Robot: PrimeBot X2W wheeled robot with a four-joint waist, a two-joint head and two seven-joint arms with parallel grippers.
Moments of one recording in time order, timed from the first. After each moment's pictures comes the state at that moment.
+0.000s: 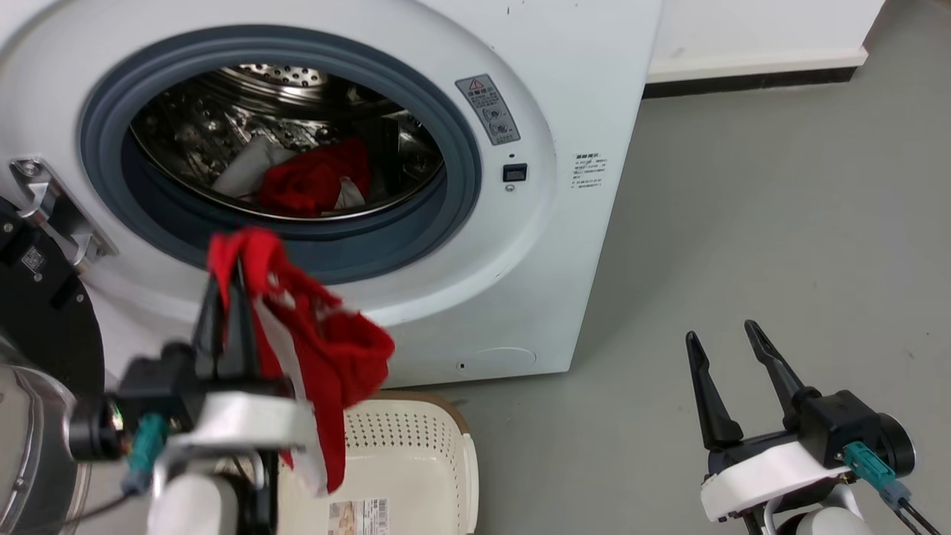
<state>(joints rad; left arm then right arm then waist) -0.15 0.16 -0.07 -0.06 -0.16 0.10 -0.19 -0.06 -0.05 0.07 0.14 0.06 0.13 -0.24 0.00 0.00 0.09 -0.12</state>
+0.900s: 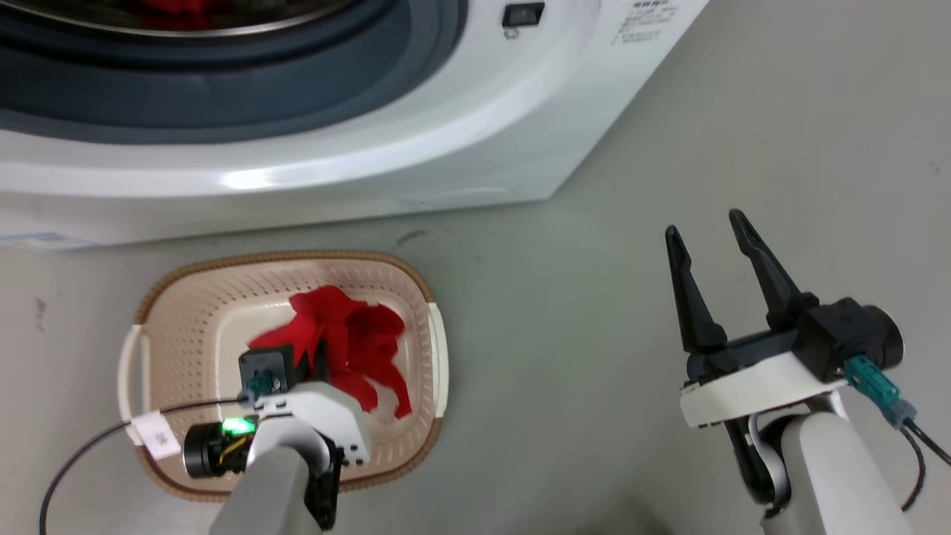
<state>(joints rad) -0.44 0.06 -0.13 0.86 -0.27 0.07 -0.26 -0.26 -0.05 0.13 0.14 0.09 0.13 -0.26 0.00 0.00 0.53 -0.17</state>
